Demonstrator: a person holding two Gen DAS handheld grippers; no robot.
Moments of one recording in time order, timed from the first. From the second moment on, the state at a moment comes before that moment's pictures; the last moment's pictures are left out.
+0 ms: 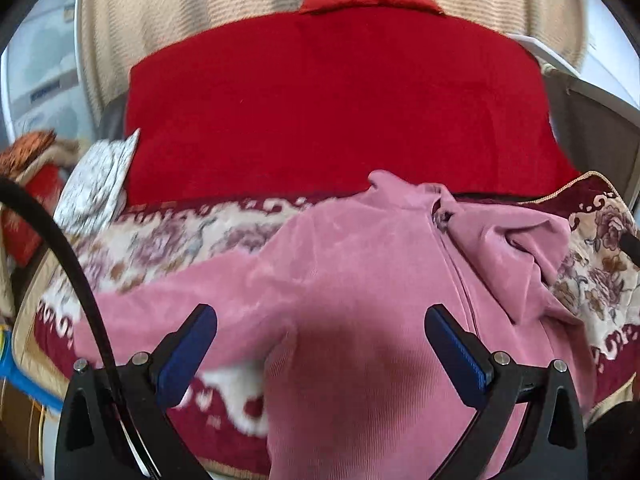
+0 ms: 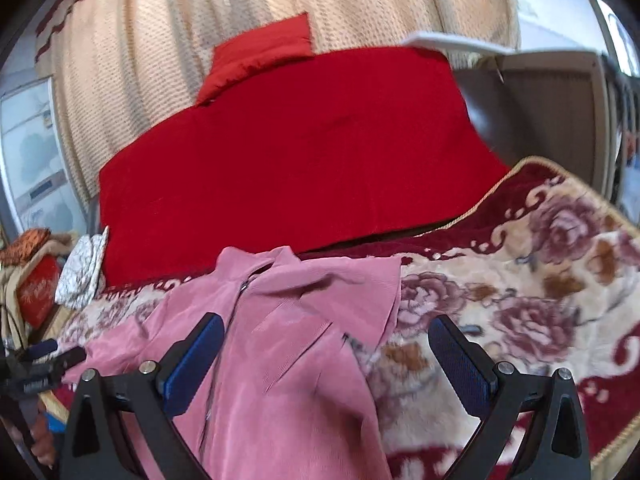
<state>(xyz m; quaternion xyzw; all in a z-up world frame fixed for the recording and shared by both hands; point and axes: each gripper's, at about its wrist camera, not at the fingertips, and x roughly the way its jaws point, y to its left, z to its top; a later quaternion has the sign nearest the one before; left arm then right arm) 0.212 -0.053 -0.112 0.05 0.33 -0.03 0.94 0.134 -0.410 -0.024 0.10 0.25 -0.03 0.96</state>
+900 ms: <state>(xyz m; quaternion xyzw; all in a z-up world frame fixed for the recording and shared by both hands) 0.258 -0.056 -0.138 0.01 0.29 -0.01 0.96 0.254 -0.417 -0.076 0.24 0.32 0.15 0.90</state>
